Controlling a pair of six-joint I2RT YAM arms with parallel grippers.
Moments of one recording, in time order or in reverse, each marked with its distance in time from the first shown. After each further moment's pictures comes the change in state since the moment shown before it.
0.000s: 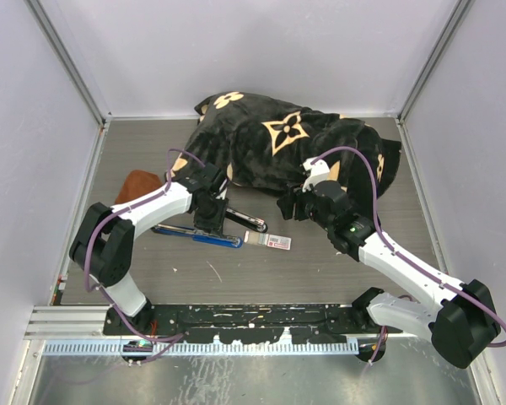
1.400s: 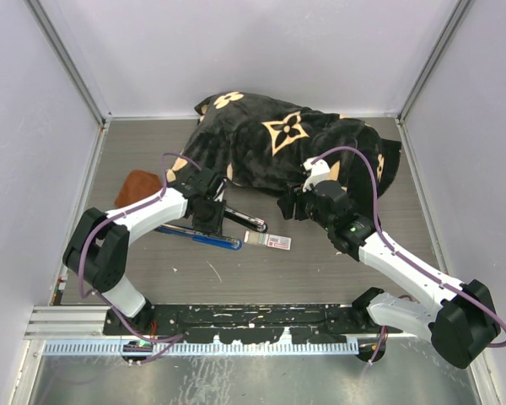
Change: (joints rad) left arm 0.000 -0.048 -0.075 0.070 0.007 -0.028; right arm -0.005 0.000 0.000 -0.002 -0.003 0.001
